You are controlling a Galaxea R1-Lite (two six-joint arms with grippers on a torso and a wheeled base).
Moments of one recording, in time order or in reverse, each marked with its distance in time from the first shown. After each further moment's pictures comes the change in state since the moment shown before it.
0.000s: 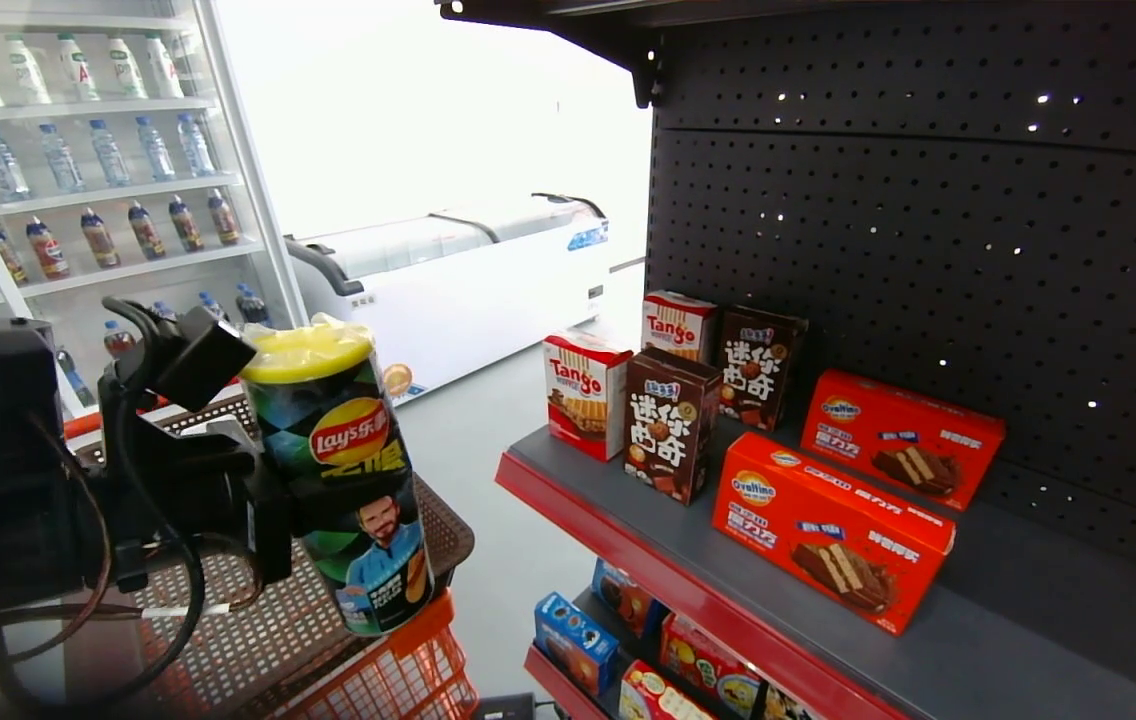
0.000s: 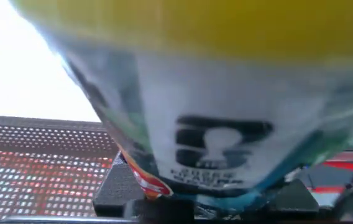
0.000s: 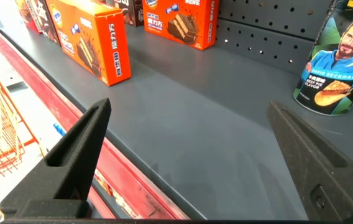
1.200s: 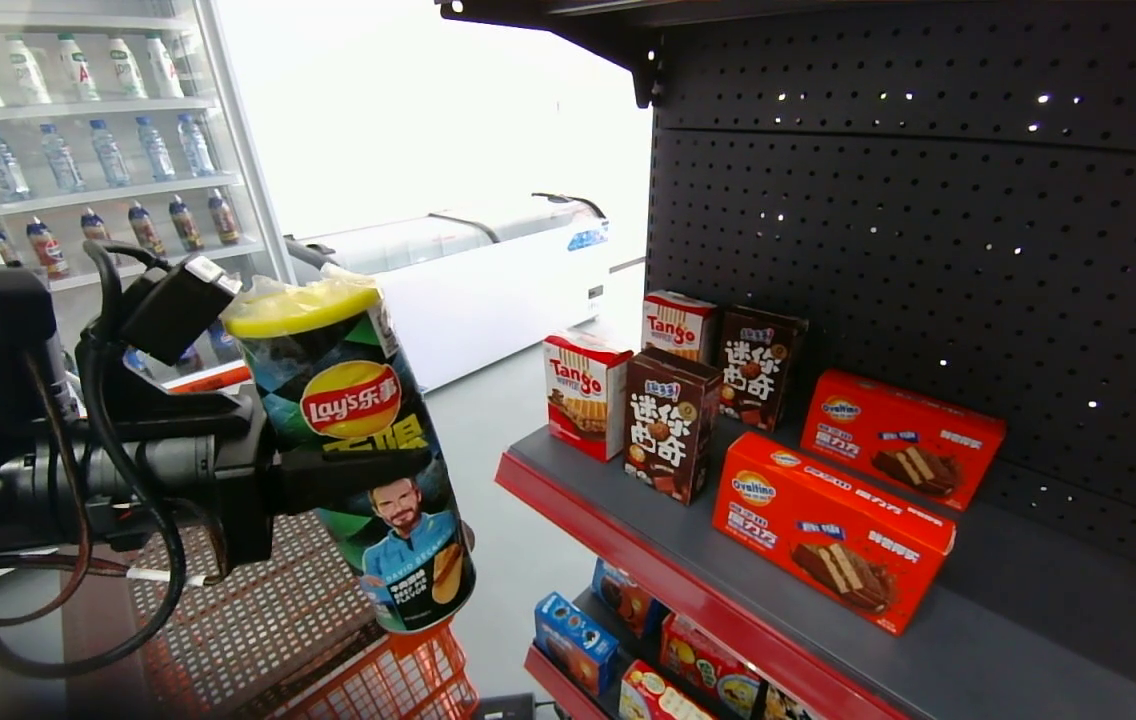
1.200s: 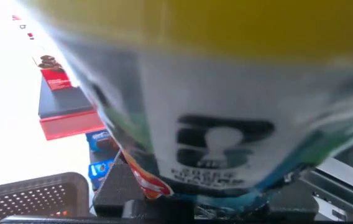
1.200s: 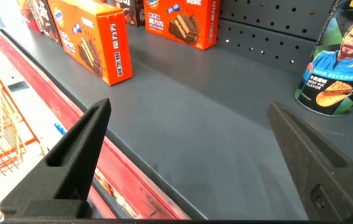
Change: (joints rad) left arm 0.009 0.044 -0.107 0.009 -0.323 -0.027; right arm 0.001 0.000 0.000 0.000 0.004 -0.001
